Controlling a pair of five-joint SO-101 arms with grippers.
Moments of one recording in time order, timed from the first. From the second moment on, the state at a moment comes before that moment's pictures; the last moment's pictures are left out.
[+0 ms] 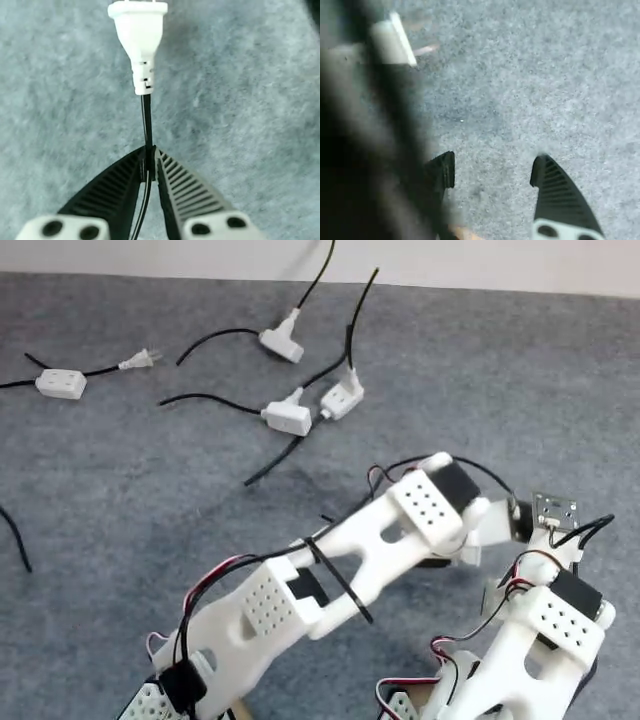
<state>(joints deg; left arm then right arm) 50.4 49.4 -50.3 100.6 -33.6 31.5 -49.8 64.7 71.1 24.3</state>
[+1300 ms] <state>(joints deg) -51.9 48.0 -50.5 87.4 -25.3 0.0 -49.8 63.3 78.4 27.1</state>
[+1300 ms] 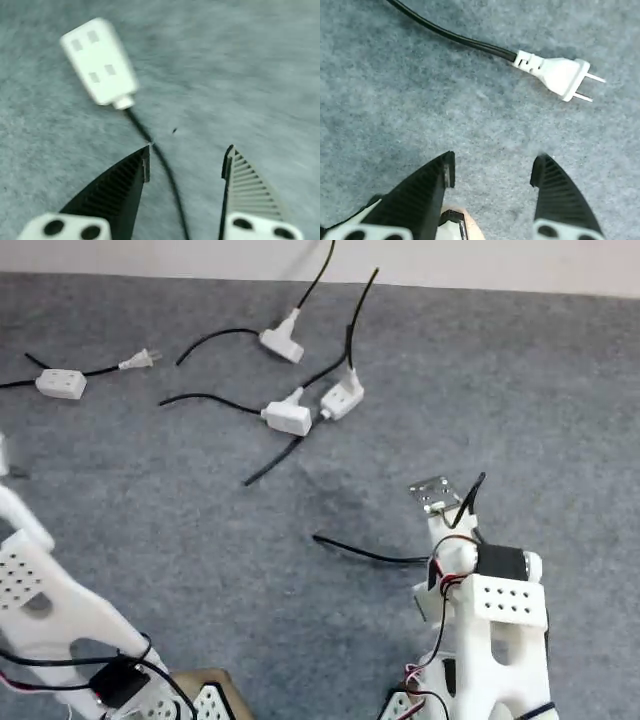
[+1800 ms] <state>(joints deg) -56.9 53.8 -50.5 66.8 -27.1 0.0 -49.8 63.3 78.4 27.1</state>
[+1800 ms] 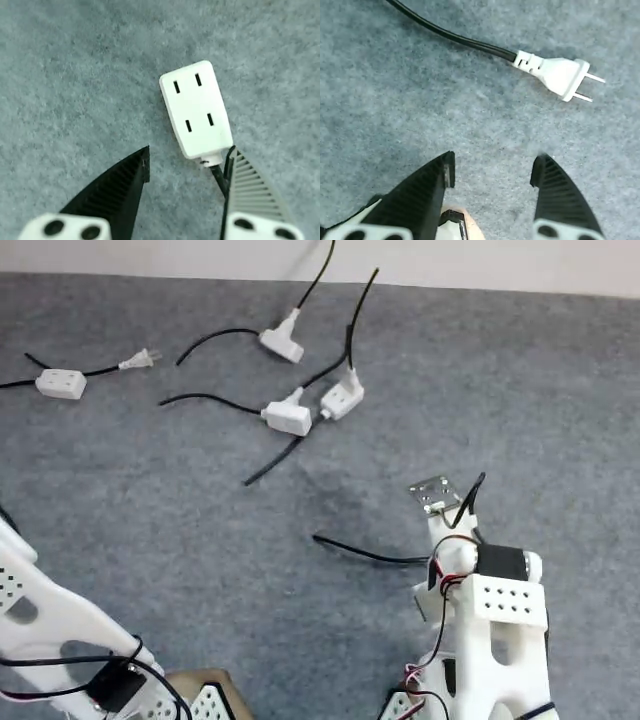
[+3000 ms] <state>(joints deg) -39.3 74.7 -84.4 94.6 -35.7 -0.4 -49.8 63.3 78.9 27.1</state>
